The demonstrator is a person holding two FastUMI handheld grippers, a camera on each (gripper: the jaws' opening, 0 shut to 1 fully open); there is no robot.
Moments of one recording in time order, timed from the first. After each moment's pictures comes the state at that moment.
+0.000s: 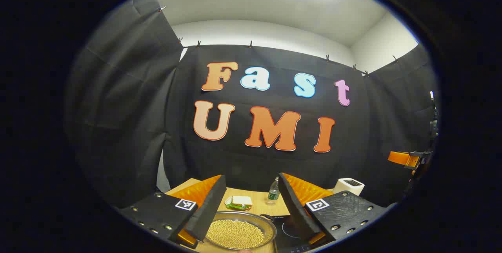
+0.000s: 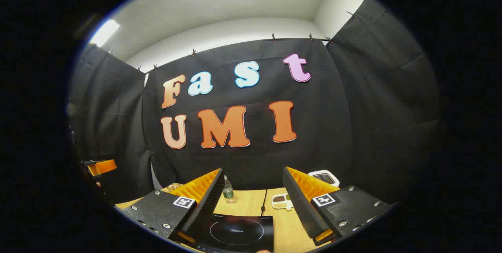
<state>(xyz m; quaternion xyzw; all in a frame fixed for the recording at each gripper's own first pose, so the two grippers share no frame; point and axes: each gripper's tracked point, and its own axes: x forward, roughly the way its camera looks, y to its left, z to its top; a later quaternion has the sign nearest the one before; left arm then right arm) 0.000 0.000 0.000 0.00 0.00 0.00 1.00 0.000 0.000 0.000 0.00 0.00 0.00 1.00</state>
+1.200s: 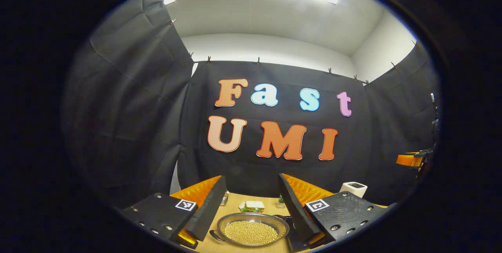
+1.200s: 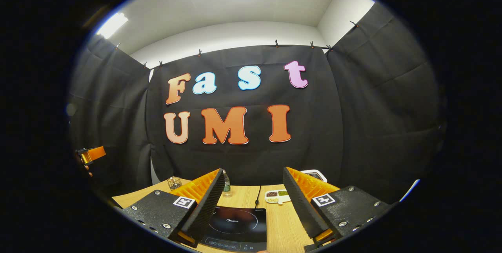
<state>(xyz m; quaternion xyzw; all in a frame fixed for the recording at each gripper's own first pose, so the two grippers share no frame) -0.073 0.046 0.023 0.01 -0.04 0.02 1.00 -0.069 0.010 0.013 -0.03 -0.01 -0.01 1.00</state>
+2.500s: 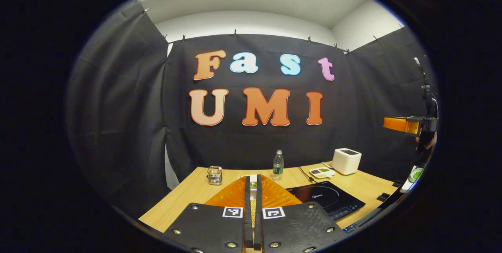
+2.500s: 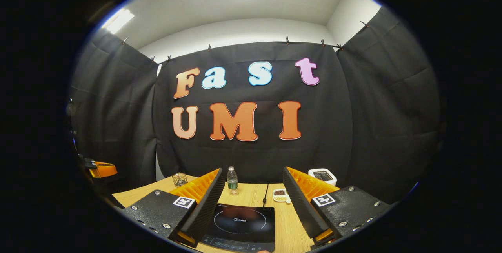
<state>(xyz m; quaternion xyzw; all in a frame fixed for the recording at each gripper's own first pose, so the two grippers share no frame) -0.075 0.029 -0.063 0.05 0.09 -0.04 0.99 -0.054 0.042 -0.006 -0.04 0.00 0.02 1.00</state>
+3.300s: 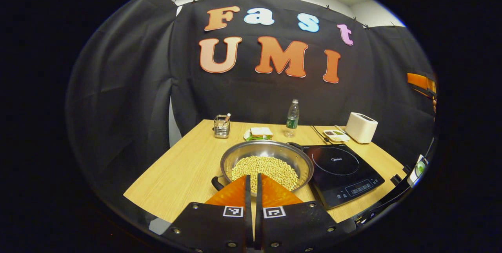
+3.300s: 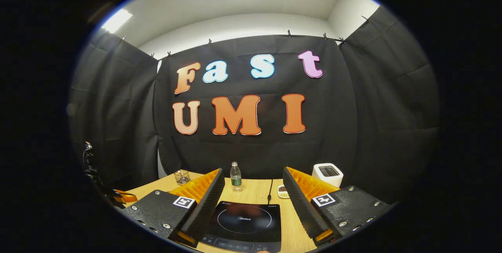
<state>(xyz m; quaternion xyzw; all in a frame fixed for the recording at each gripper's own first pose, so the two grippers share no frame) -0.084 0.072 -0.215 0.03 0.25 0.00 0.97 -0.039 0.052 -0.026 -0.04 0.03 0.03 1.00</state>
